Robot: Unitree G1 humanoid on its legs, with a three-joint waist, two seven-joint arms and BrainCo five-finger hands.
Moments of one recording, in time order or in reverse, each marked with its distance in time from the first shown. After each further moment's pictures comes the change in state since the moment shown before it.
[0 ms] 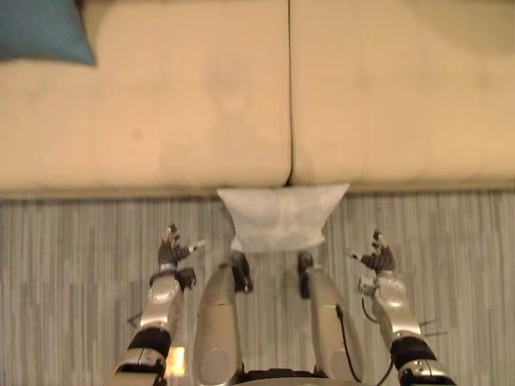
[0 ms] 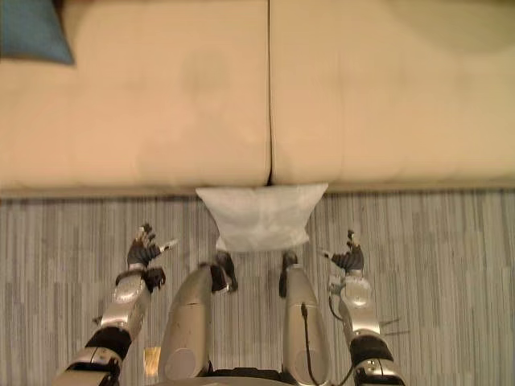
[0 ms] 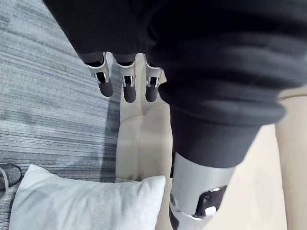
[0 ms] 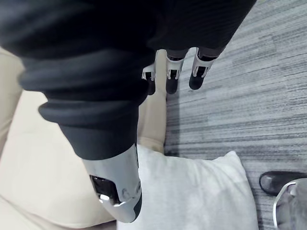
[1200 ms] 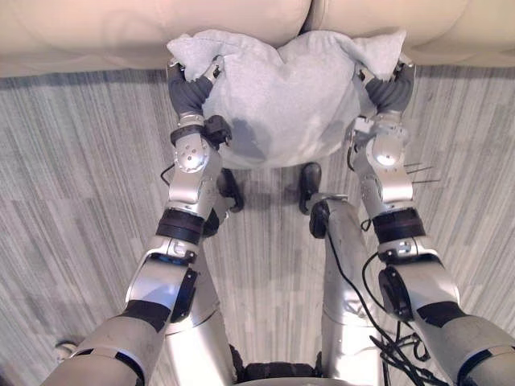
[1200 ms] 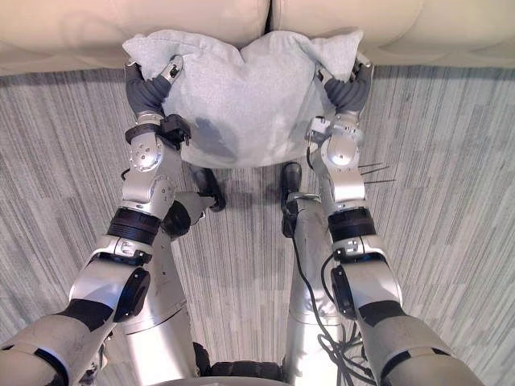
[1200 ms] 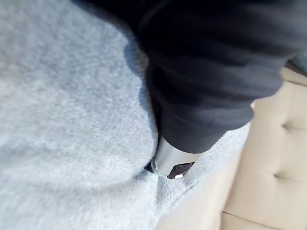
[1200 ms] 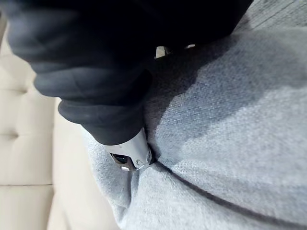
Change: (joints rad) left arm -0.473 -0.054 -0.166 -0.385 -0.084 -0.021 0.171; right arm -0.517 0.012 0.126 -0.322 0.073 -0.002 -0.175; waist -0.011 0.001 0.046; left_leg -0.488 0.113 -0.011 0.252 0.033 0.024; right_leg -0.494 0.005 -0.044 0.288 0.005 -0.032
